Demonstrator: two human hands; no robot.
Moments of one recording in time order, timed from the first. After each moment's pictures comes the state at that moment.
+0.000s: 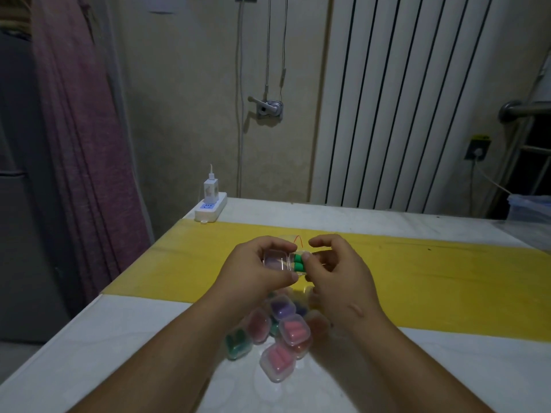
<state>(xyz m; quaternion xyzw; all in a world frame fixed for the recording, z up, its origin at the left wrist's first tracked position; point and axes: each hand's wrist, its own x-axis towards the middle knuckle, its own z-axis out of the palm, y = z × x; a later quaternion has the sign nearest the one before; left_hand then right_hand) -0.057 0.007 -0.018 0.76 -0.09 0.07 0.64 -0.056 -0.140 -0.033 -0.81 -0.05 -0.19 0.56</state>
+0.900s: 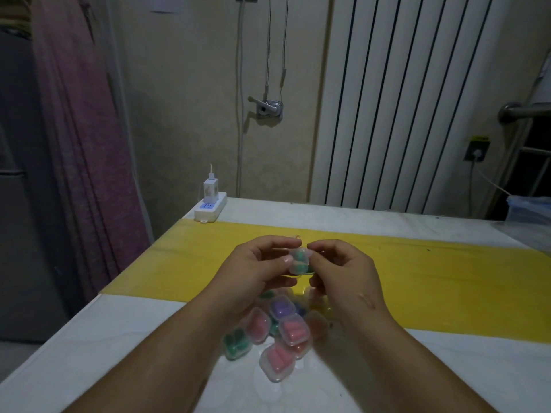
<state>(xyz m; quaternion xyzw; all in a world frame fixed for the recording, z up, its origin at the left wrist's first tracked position) -0.054 0.010 -0.021 0.64 -0.12 -0.03 0.76 -0.059 -0.140 -0.025 -0.71 -0.02 -0.16 0.68</state>
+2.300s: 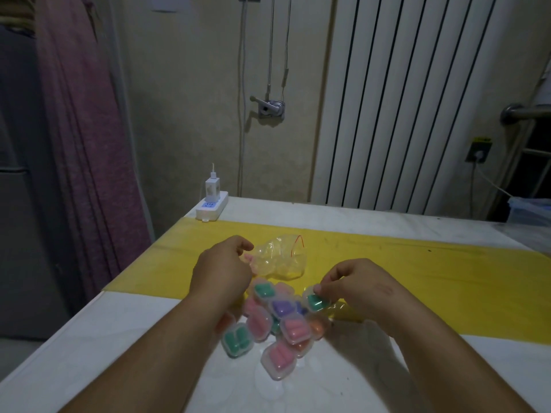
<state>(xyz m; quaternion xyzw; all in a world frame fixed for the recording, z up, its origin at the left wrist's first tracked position) -0.022 0.038 -0.039 0.91 0.06 0.15 0.38 -0.062 -0.171 -0.008 -0.89 0.03 0.02 0.45</state>
